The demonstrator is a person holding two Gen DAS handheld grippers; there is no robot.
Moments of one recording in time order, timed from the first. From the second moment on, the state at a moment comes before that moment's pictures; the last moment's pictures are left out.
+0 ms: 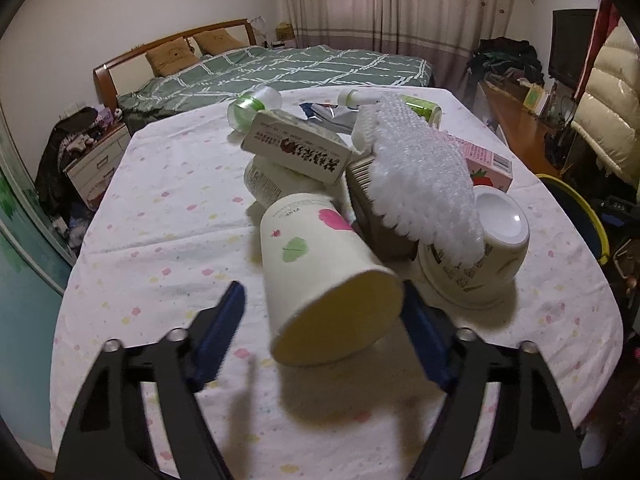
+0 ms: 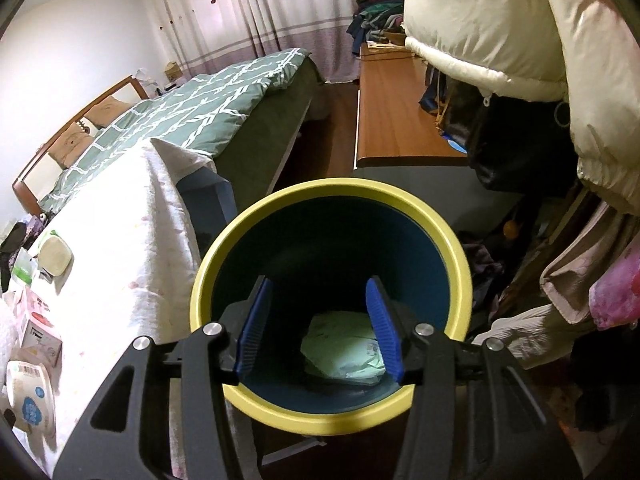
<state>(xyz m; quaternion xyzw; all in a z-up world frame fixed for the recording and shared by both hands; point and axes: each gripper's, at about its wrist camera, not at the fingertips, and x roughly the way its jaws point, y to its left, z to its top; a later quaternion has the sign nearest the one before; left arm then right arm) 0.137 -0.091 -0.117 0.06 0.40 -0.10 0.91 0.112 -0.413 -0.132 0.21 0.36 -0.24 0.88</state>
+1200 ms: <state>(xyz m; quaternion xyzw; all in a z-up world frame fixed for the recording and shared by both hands) 0.087 -0.076 -0.079 0.09 0.39 -0.14 0.91 0.092 -0.388 -0.098 0.20 0.33 -0.21 0.90</state>
